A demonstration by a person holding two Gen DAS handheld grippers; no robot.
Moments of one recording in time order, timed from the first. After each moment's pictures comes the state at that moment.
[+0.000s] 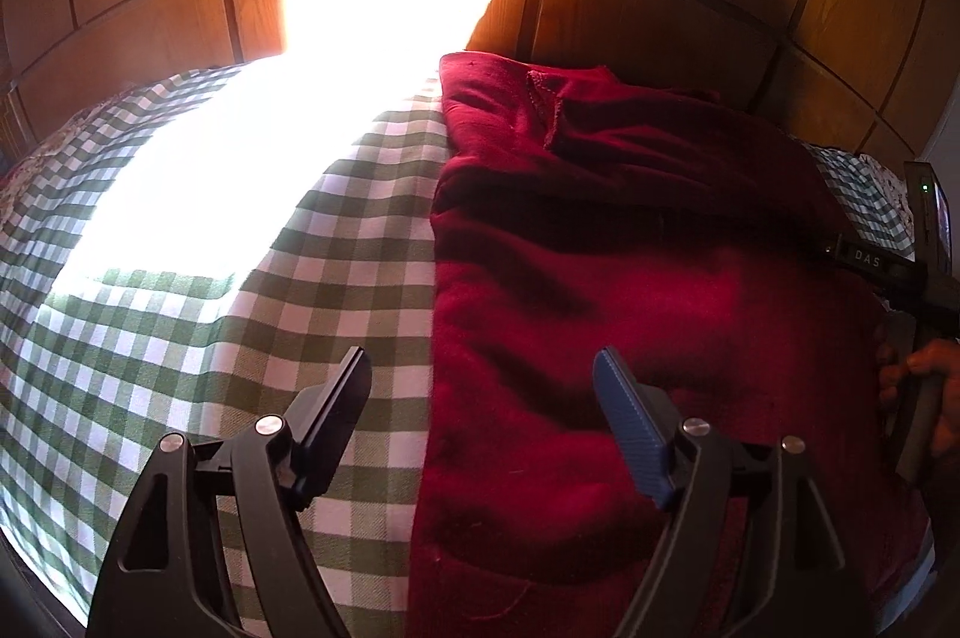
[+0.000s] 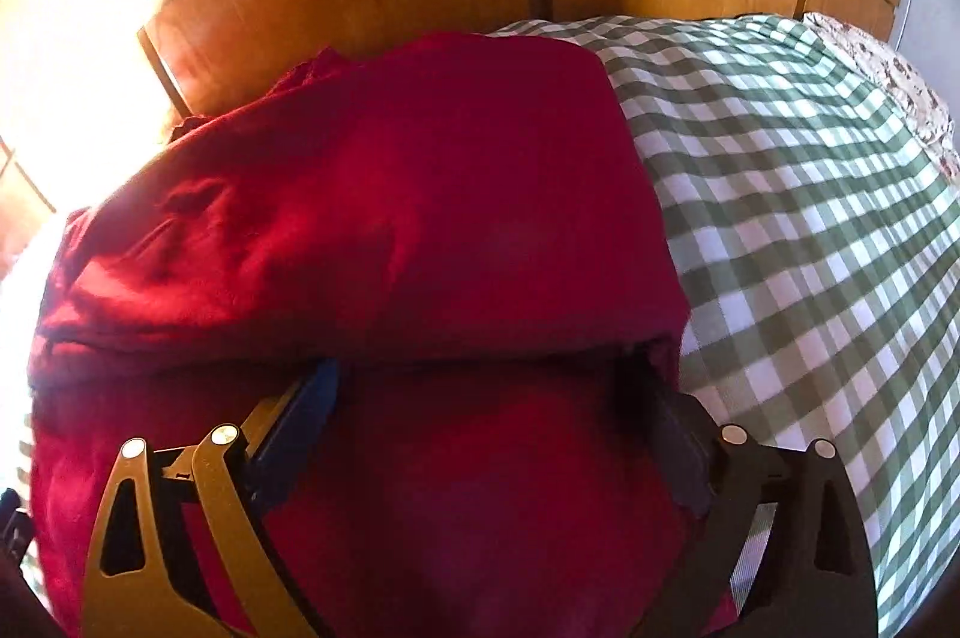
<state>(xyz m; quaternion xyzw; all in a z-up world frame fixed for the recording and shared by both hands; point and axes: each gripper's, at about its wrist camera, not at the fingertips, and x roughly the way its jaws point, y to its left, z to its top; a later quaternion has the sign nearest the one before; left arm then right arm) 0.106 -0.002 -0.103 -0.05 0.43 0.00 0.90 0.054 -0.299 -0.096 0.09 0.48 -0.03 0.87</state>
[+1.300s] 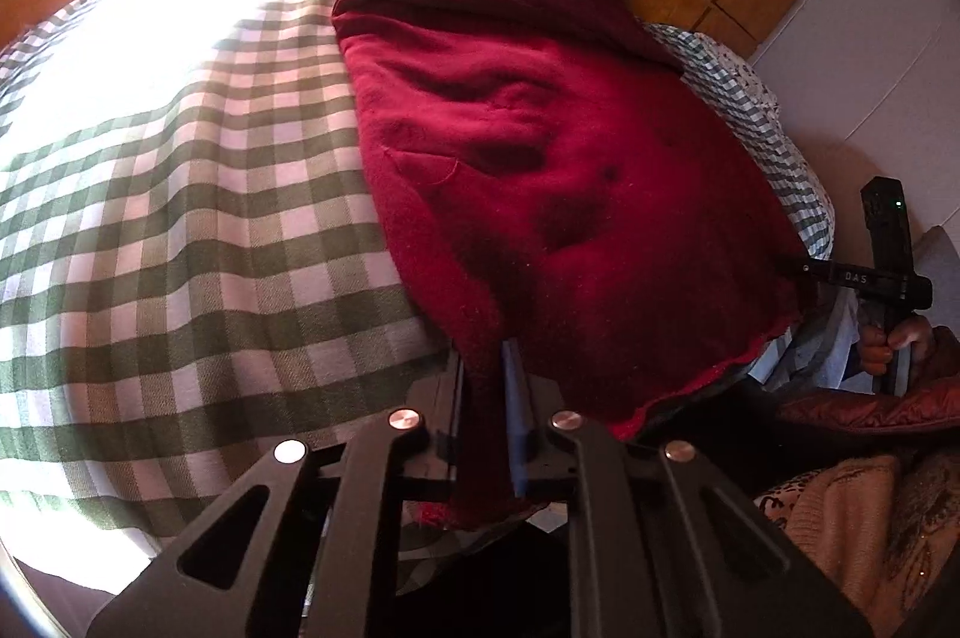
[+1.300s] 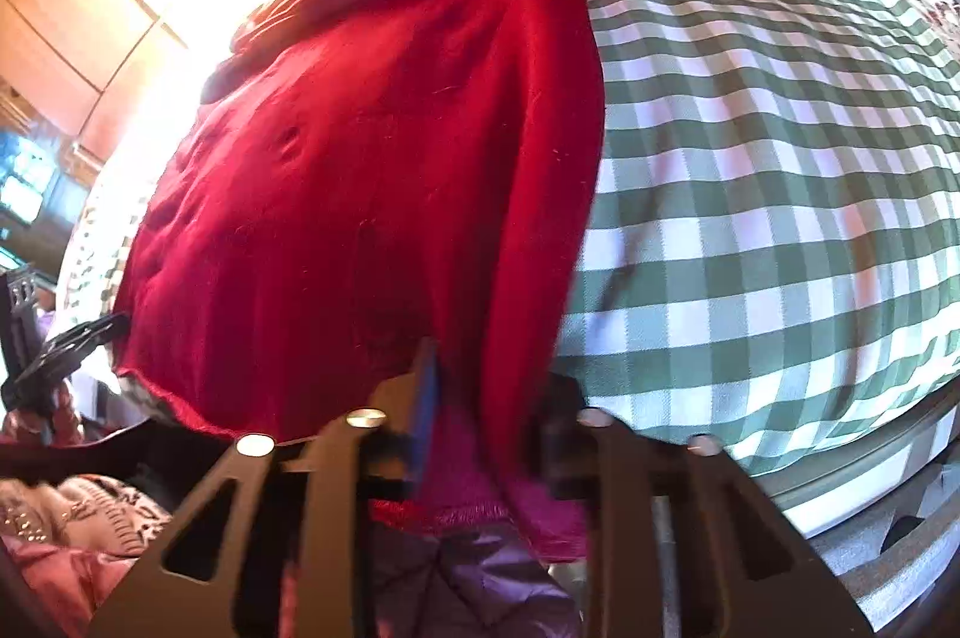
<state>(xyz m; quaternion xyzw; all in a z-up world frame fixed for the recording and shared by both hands) -0.111 0.071 -0.138 -0.07 0.50 -0.23 0.83 -0.179 -0.338 -0.078 0.13 0.57 0.12 0.80</state>
